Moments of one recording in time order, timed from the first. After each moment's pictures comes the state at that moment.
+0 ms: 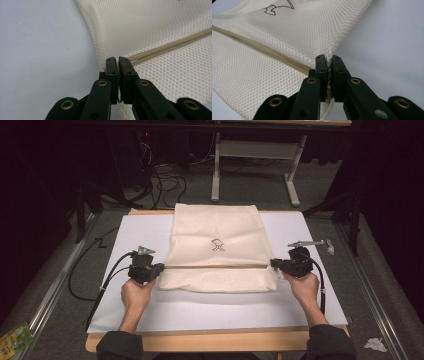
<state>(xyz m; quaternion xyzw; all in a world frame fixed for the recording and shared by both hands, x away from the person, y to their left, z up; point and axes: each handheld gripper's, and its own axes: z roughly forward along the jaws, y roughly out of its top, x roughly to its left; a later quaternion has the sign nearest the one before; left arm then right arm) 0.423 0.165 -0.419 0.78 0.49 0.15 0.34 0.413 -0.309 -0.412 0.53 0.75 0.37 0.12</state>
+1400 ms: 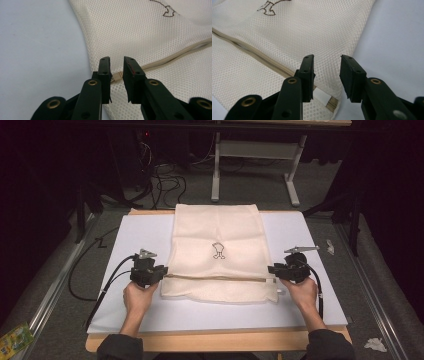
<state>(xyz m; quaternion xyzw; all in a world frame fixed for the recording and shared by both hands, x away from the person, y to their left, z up) 0.415 0.164 -0.422 0.78 0.48 0.15 0.38 0.405 -0.303 -0.426 0.53 0.76 0.35 0.14</state>
